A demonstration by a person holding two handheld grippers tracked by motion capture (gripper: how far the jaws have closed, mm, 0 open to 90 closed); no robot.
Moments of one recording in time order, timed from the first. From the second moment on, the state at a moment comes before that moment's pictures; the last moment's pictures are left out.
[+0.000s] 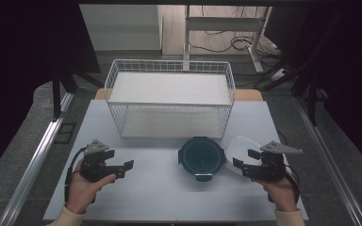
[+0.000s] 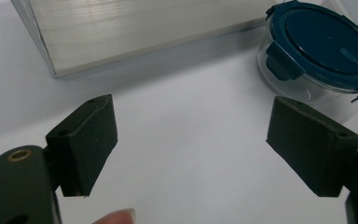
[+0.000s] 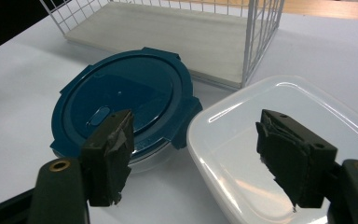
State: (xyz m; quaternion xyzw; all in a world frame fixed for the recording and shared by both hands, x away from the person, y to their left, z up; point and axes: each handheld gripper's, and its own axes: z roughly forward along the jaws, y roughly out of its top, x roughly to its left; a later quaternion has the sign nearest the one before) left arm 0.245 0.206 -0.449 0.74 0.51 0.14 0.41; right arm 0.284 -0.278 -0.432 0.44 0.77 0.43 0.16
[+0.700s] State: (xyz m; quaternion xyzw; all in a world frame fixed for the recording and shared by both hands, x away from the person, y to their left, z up) left arm 0.242 0.231 -0.442 0.73 0.53 0.13 0.42; right arm 0.311 -0.262 -0.427 0.45 0.80 0.38 0.14
